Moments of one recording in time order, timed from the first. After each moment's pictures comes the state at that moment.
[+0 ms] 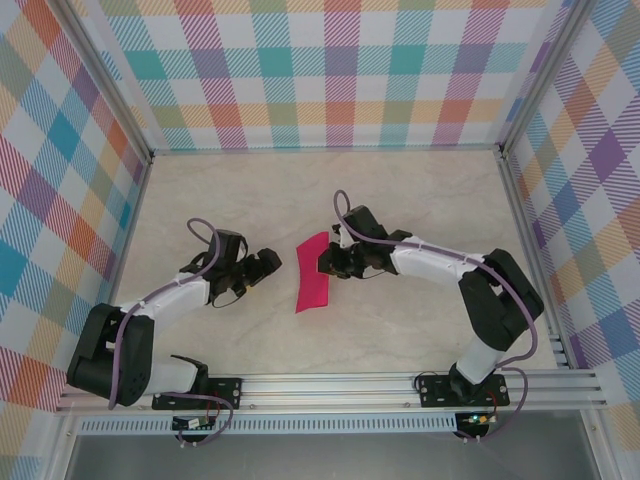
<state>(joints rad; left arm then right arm) -0.32 1.32 0.59 -0.17 0.27 -0.85 0.69 1.68 1.02 -0.24 -0.52 0.82</state>
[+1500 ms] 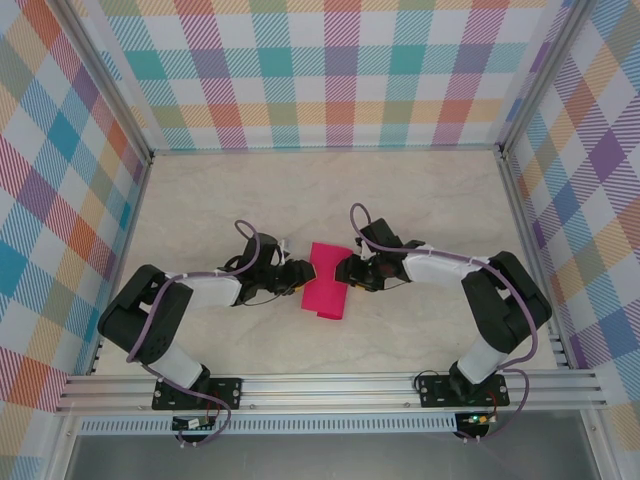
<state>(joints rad) -0.53 1.58 0.60 0.24 0.52 -0.99 0.61 1.64 0.87 -0.29 -0.40 0.78</state>
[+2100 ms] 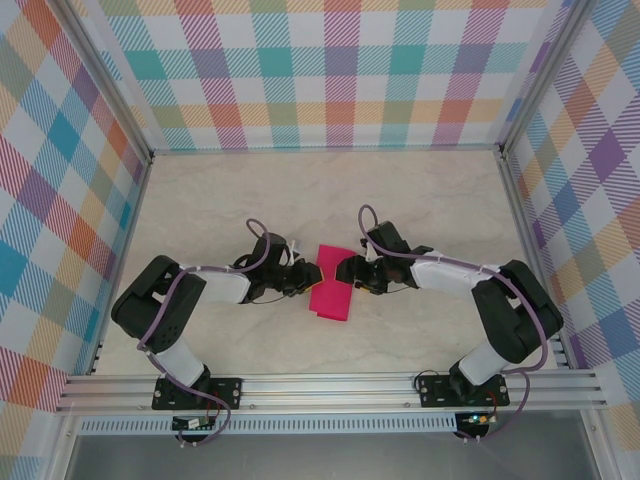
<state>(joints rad) -0.57 1.67 0.64 0.31 0.57 -1.00 0.60 1.57 0.80 -0.23 -0.42 0.81</state>
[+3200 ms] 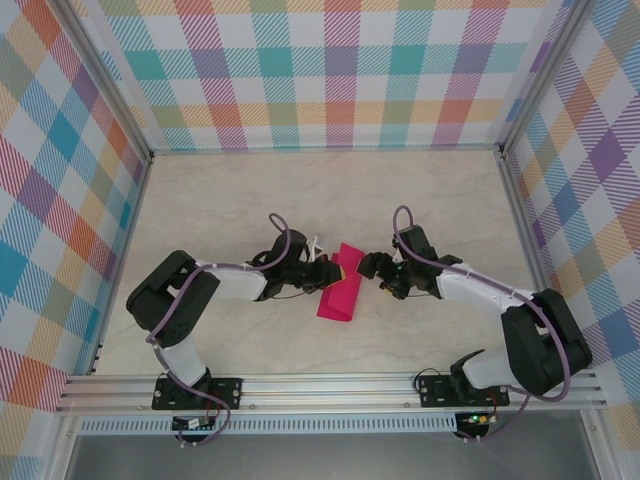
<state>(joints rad) -0.68 1.76 0.75 0.36 0.56 -1.02 0.48 1.38 0.66 -0.26 -0.38 0.92</state>
